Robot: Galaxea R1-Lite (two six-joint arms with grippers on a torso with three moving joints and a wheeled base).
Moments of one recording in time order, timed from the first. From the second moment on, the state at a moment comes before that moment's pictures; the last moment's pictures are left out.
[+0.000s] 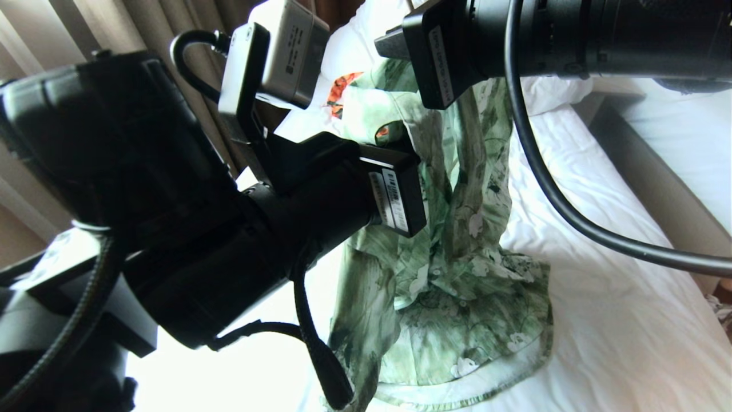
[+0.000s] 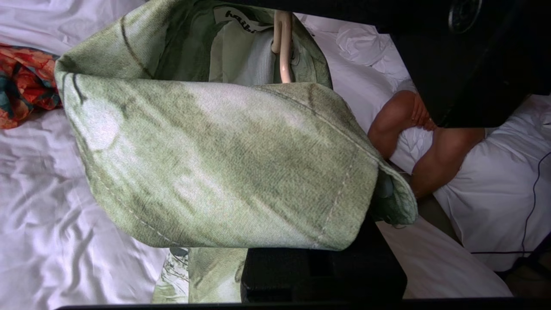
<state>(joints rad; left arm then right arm) -1.00 1.56 -0.94 -0.85 0.16 0.03 0.91 1.77 -1.98 0.18 -0.14 -0.39</state>
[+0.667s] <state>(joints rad) -0.96 1.52 -0.90 -0.81 0.08 0.03 0.92 1.77 -1.97 0.19 -0.15 -0.39</state>
